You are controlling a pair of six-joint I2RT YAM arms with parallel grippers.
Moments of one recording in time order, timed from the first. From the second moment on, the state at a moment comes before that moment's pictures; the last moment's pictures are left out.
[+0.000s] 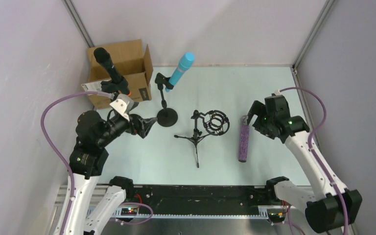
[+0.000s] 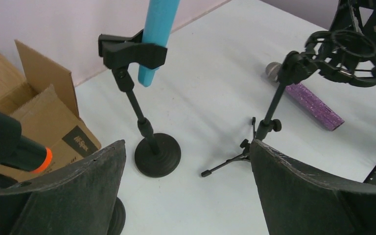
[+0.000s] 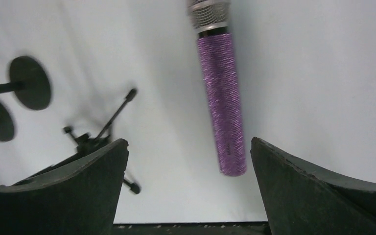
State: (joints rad) left arm -0.20 0.62 0.96 -0.45 0.51 0.13; right arm 0.26 0.99 0.98 -0.82 0.04 0.73
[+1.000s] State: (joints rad) left arm -0.19 0.67 0.85 -0.49 0.33 0.11; right arm 0.28 1.68 0.98 -0.54 0.20 0.59
